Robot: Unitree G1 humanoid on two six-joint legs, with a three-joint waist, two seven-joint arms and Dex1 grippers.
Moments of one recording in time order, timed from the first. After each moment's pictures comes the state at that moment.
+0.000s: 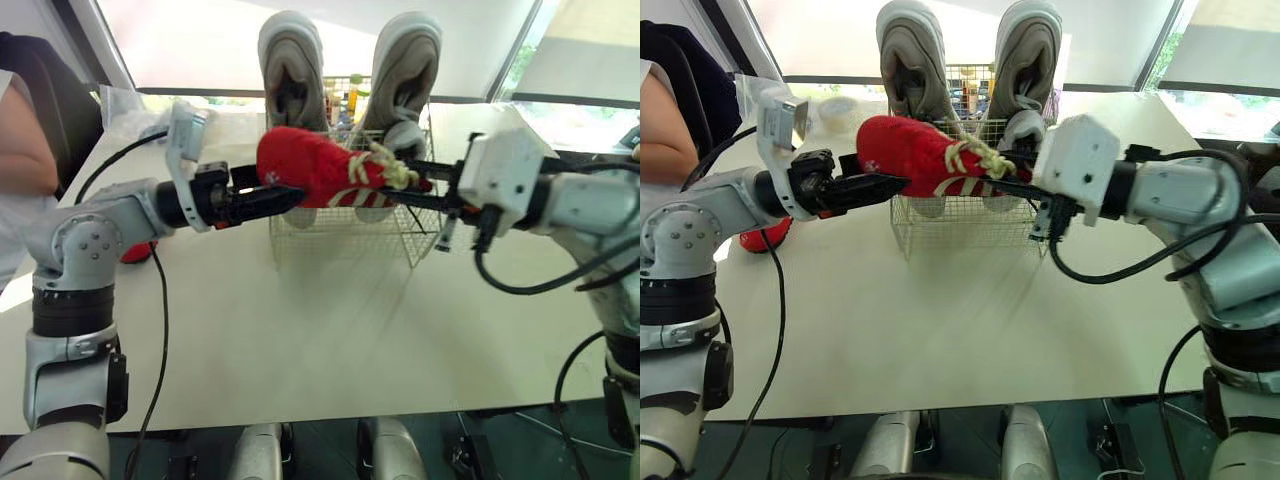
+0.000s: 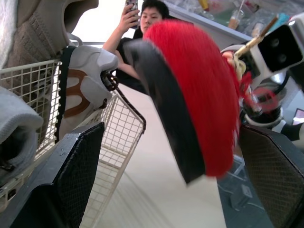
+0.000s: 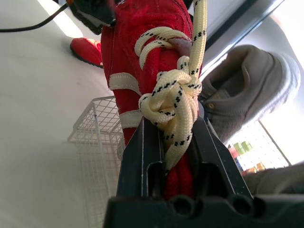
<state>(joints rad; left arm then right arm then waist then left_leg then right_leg) -0.79 0.65 0.16 -0.07 -1.02 1.00 -0.92 -0.71 -0.87 0.07 -0.47 0.39 0.38 0.86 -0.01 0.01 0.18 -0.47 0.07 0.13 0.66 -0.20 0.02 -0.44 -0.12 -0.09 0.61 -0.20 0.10</state>
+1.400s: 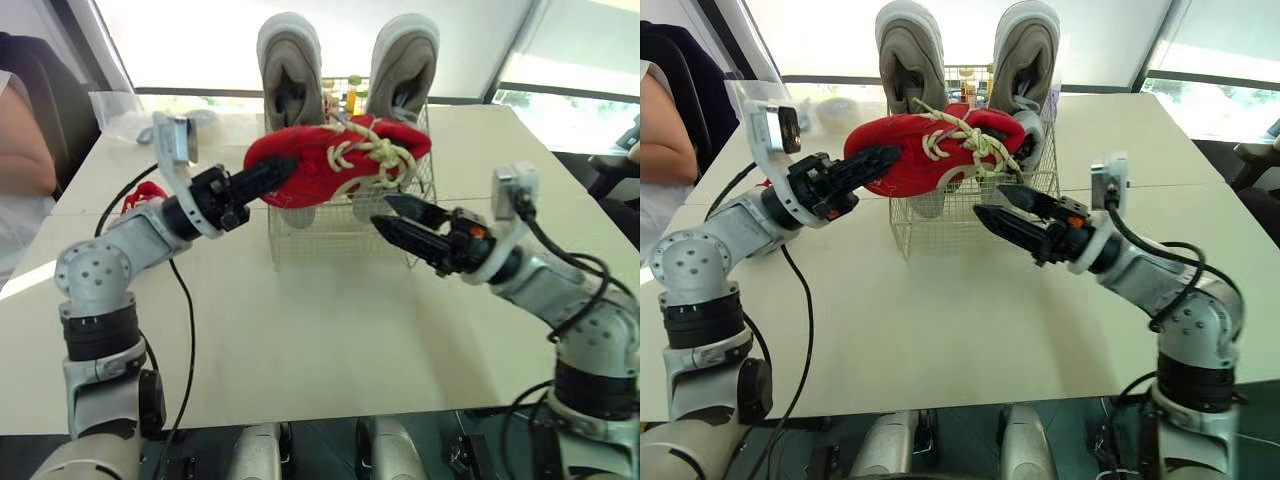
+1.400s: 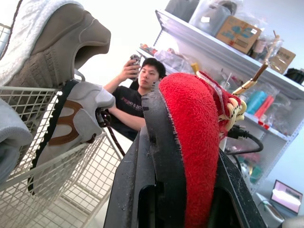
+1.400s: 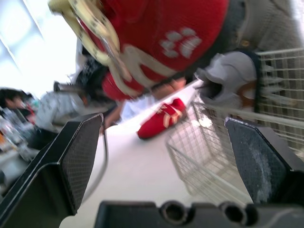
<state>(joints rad) -0.69 0.44 0.33 -0.13 -1.24 1.03 -0.62 -0.49 -0.40 -0.28 -0.42 1.20 0.92 0.47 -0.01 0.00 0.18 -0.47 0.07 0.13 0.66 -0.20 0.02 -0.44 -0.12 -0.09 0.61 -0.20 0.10</state>
